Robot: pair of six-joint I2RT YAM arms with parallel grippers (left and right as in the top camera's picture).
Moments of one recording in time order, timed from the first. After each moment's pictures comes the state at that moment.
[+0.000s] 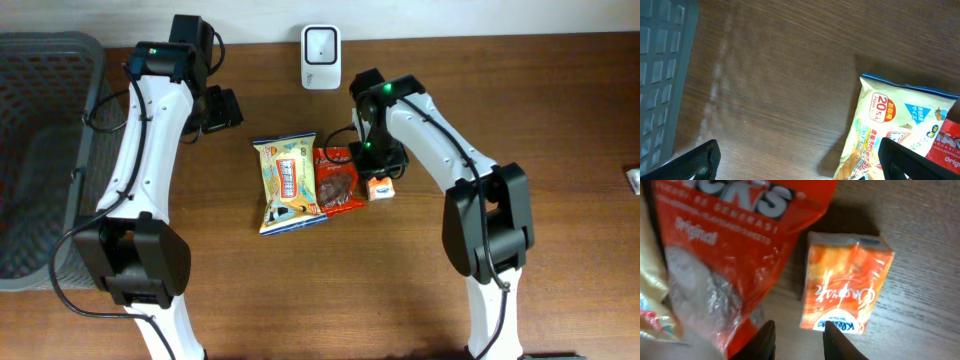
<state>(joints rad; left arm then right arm) -0.11 2.05 2.06 -1.37 -0.15 -0.43 0.37 2.22 1.85 -1.25 -0.12 0.16</state>
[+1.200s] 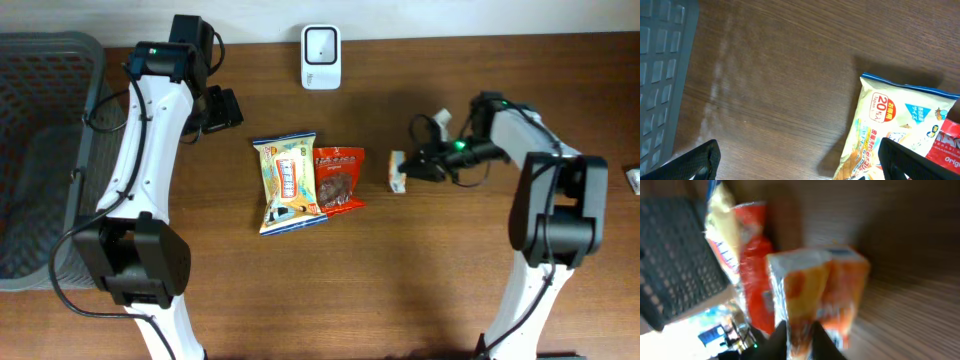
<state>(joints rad) -0.11 2.05 2.06 -1.37 -0.15 -0.43 -0.13 2.22 1.53 -1.02 -0.93 -0.01</state>
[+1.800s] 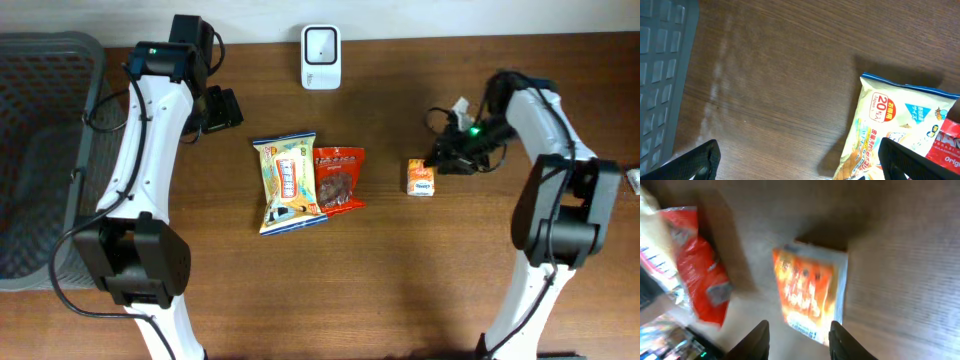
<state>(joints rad) -0.11 2.05 2.06 -1.37 -0.15 -0.43 -0.13 2.22 1.75 -1.24 -0.55 -0.05</state>
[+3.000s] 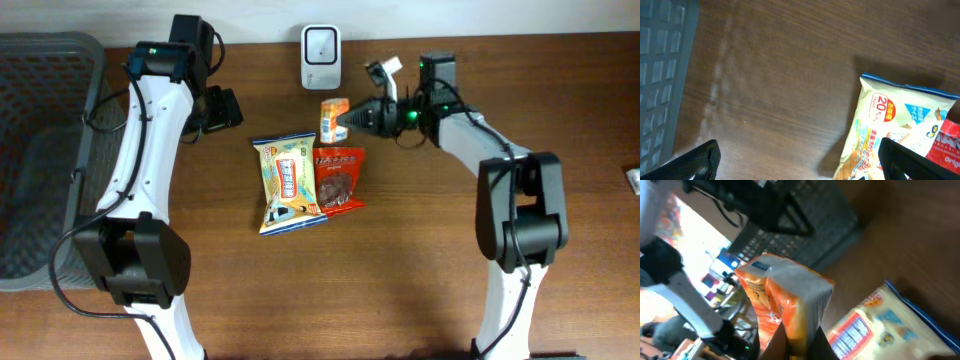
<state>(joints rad) -0.11 2.05 2.06 -1.37 -0.15 -0.43 0.13 2.21 1.53 0.08 -1.54 0.19</state>
